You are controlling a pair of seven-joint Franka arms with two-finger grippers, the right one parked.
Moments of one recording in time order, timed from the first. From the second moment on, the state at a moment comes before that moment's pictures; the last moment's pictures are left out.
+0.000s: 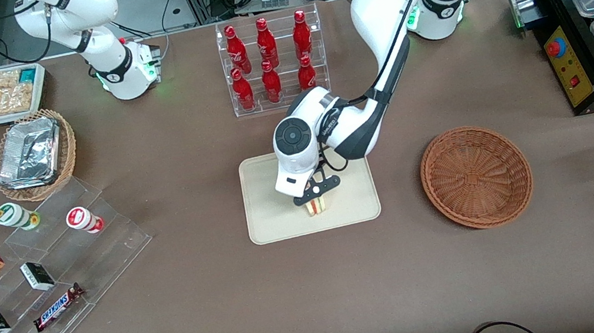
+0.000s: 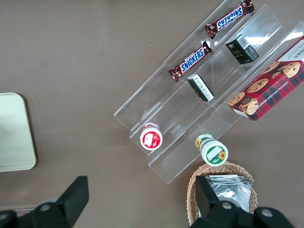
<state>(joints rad) -0.70 0.79 -0.12 -1.37 0.00 2.06 -1.11</state>
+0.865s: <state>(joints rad) -0.69 0.69 -0.10 -1.20 0.02 1.81 -1.10</state>
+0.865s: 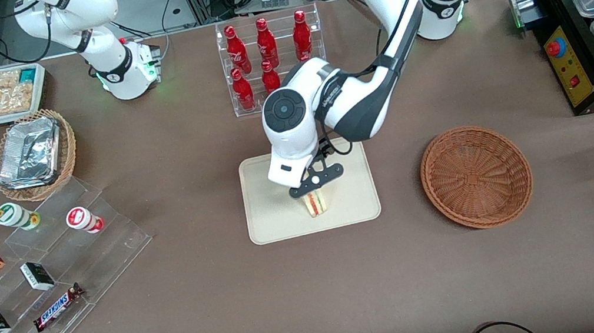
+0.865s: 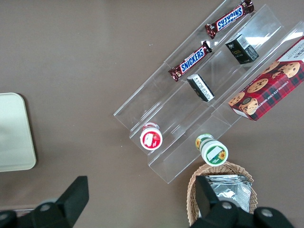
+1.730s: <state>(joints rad) -0.28 0.36 -0.09 -1.49 0.03 1.65 -0.43</state>
